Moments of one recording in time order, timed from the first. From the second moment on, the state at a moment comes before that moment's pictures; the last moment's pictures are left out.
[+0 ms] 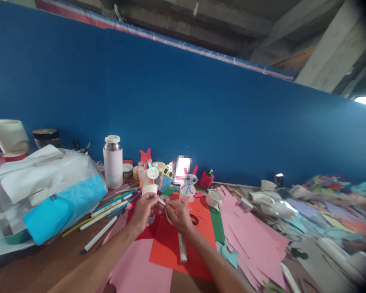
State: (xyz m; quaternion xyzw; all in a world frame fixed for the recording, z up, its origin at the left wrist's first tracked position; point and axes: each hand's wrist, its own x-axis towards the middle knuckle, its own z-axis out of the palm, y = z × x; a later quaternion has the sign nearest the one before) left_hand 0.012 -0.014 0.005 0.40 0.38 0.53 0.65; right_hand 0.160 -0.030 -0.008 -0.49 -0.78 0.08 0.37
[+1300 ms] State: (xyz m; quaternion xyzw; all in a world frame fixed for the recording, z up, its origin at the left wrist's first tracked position) left_hand 0.009 -0.018 0.014 0.43 0.33 0.46 0.70; right_hand 0.144 -0.033 0.014 -0.46 -0.60 0.41 0.51
